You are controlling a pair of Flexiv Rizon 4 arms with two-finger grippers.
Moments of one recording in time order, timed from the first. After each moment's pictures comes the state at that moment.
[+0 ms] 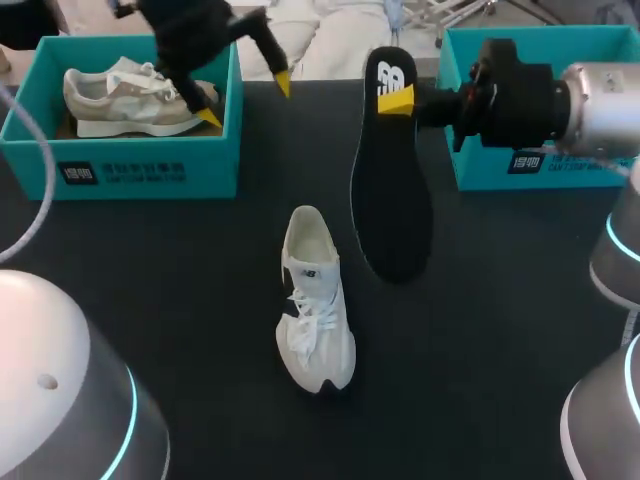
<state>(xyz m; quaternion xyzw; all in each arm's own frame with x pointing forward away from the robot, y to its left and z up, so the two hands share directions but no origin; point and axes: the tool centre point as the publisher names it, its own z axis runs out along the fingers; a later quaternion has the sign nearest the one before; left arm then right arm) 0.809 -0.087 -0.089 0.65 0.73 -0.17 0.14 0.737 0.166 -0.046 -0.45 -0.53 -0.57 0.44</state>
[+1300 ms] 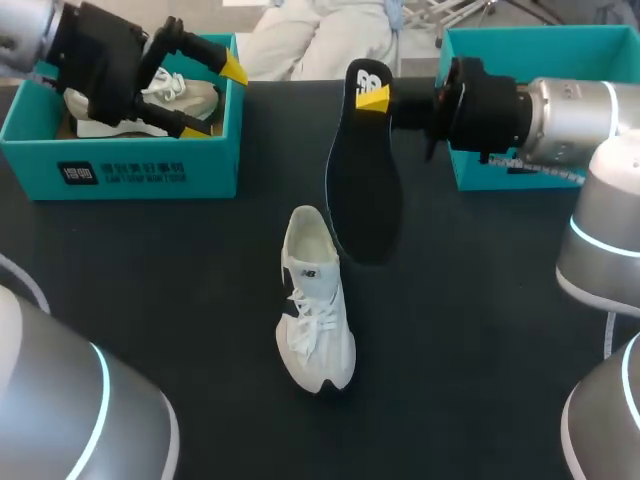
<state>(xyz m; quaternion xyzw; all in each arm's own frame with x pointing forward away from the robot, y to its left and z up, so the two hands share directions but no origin) 0.801 -0.067 -0.080 0.59 0.64 -0.31 0.37 0.777 0.183 -0.070 -0.50 -0.44 -0.54 0.51</state>
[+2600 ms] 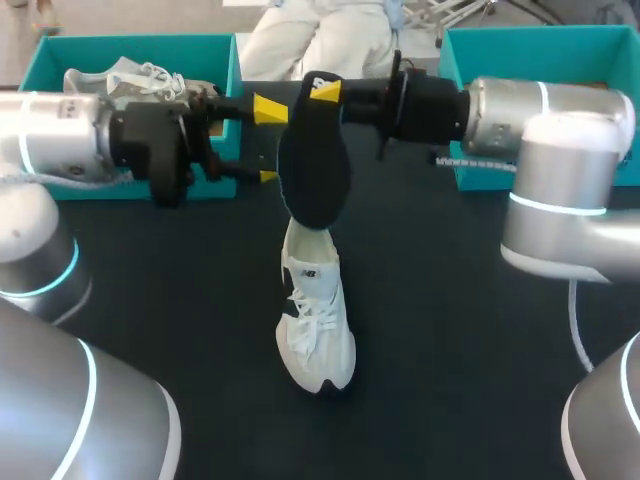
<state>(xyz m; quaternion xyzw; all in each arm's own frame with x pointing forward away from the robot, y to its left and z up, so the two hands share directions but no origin) 0.755 -0.142 -0.100 0.54 0.47 -0.46 0.52 0.831 0.241 -0.096 -0.57 -0.37 -0.47 0.57</state>
